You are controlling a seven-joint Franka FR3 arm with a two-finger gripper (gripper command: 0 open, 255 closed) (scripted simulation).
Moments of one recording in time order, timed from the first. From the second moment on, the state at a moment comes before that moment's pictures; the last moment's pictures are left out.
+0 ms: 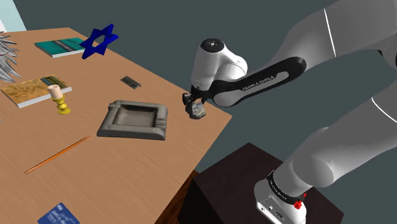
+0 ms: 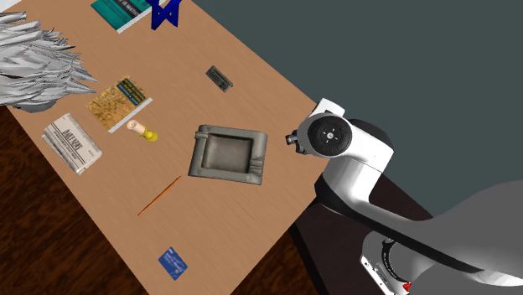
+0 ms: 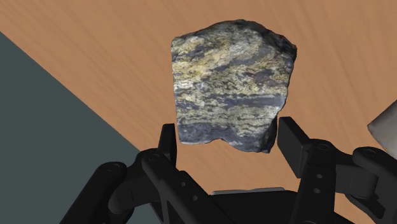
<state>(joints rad) 0.05 -0.16 0.27 -2.51 -0.45 2.49 0.85</state>
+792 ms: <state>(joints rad) 0.08 -0.26 0.25 -2.44 -0.35 2.34 0.74</state>
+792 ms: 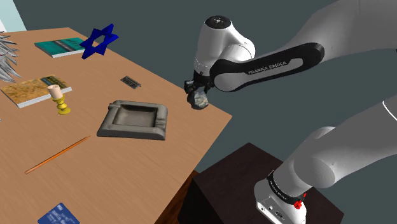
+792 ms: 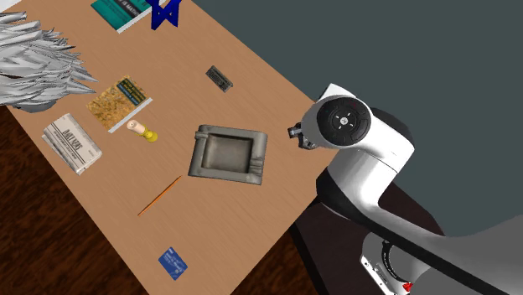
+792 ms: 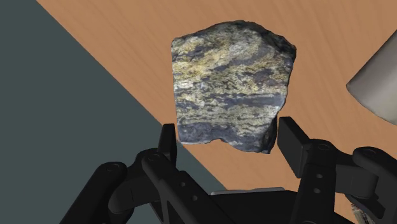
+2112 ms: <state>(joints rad) 0.17 -0.03 0.41 -2.02 -0.38 2.06 0.92</state>
